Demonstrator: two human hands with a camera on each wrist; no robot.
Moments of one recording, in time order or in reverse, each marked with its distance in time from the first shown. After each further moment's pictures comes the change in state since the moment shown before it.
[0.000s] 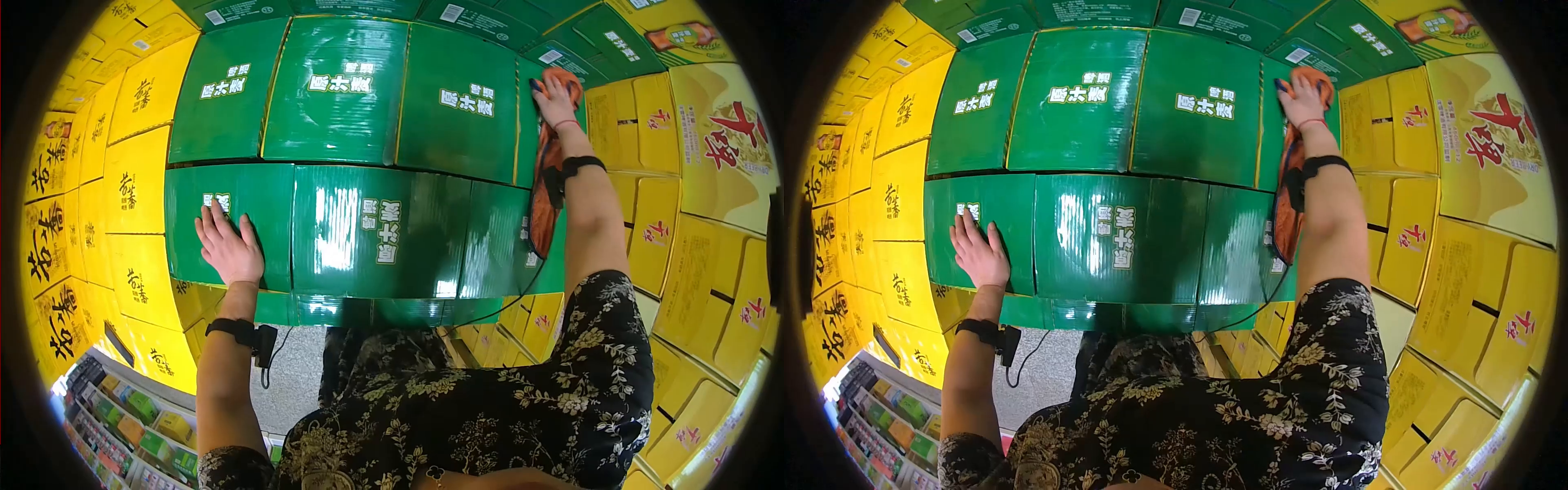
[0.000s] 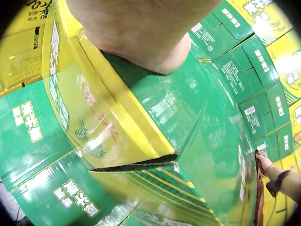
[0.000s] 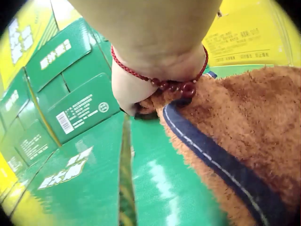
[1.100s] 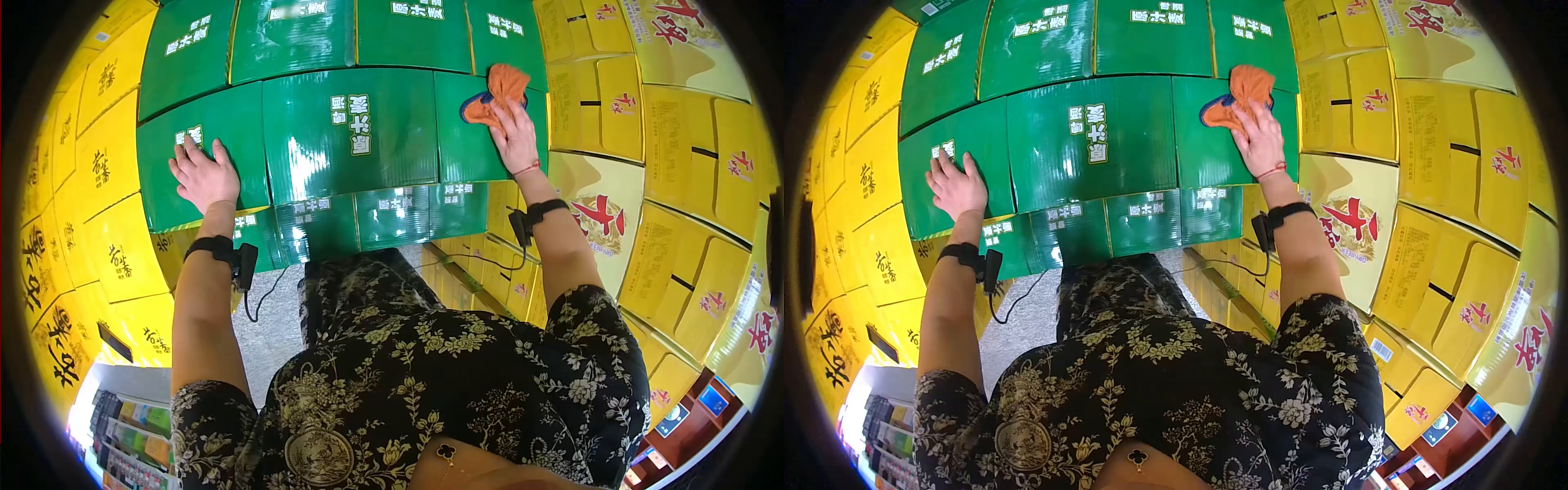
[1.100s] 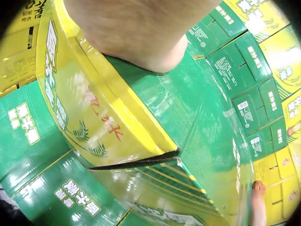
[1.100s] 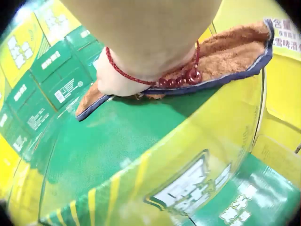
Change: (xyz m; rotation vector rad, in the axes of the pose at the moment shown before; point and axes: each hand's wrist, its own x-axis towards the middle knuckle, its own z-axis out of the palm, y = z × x) left_hand -0.001 -0.002 0.004 -0.027 -0.025 -0.041; right_hand -0.340 -0.068 -0.066 0.126 0.167 -0.278
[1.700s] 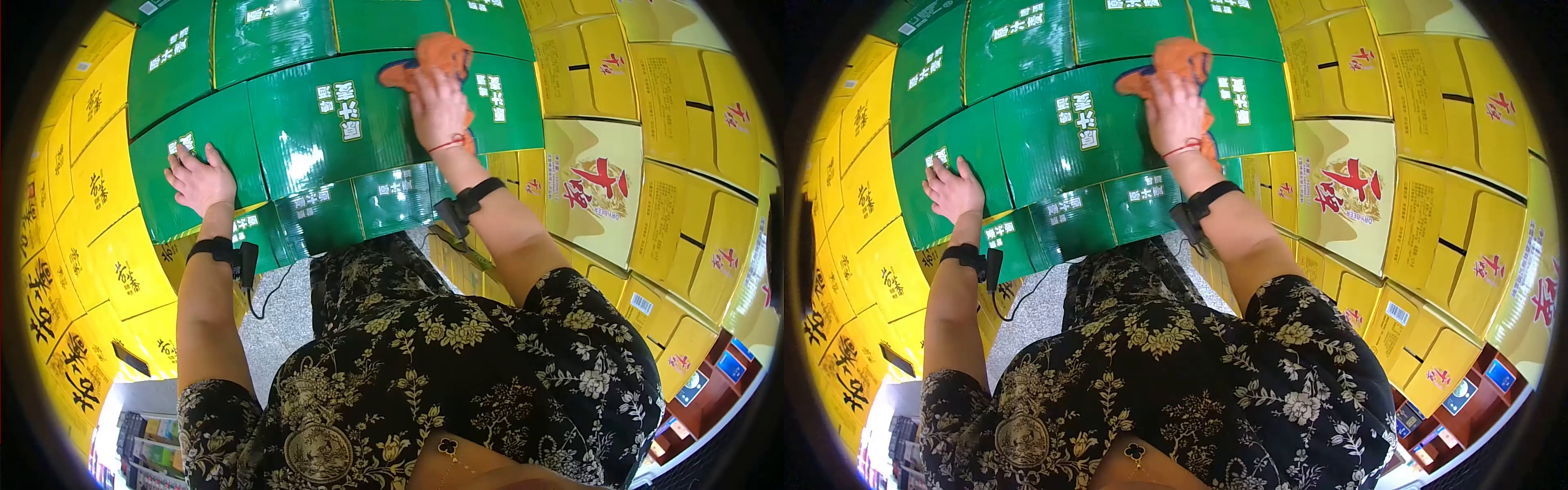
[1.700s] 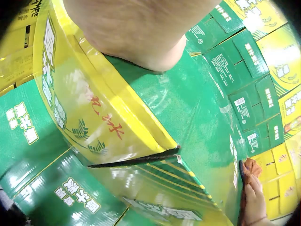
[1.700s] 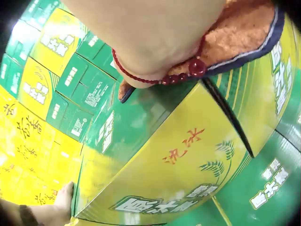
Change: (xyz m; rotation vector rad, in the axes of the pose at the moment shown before) left_hand 0.000 -0.005 0.011 -0.032 0.047 0.012; right_hand 0.039 -0.143 0.046 -0.055 0.250 0.314
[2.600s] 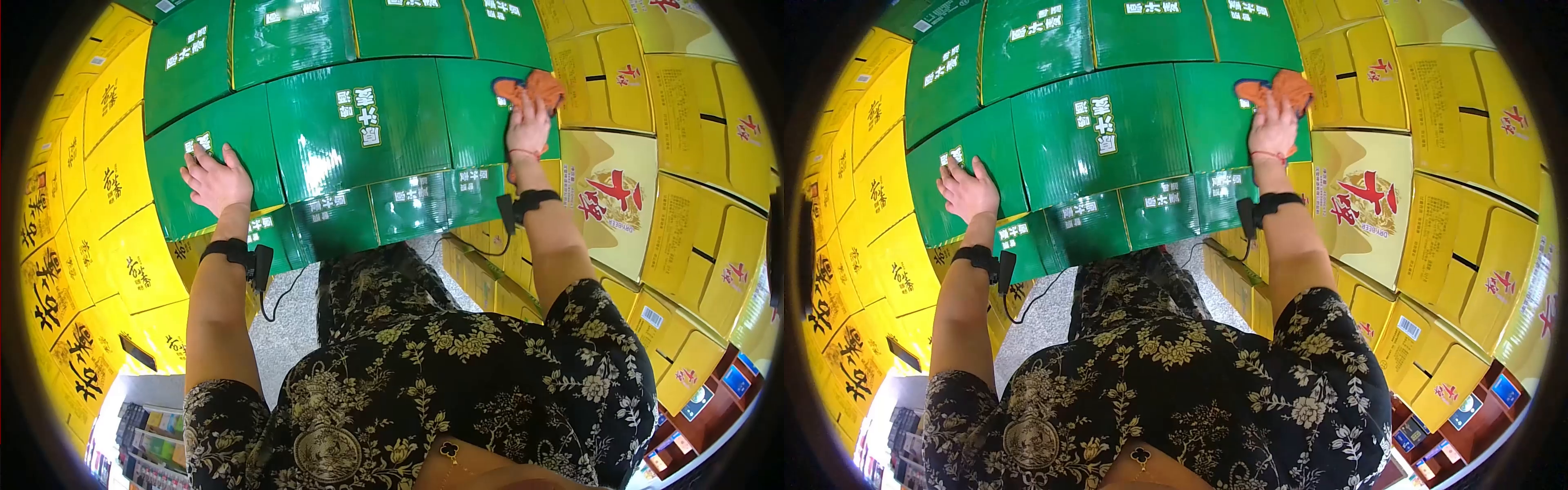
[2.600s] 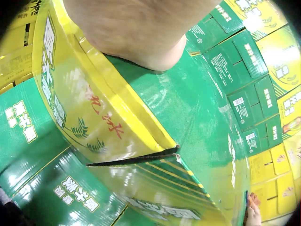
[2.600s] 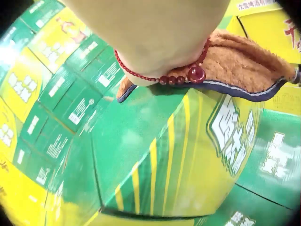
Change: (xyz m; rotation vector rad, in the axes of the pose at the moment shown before) left_hand -0.001 0.003 -0.005 0.011 -0.015 -0.003; right_hand -0.015 0.151 -0.005 -0.187 0.076 0.182
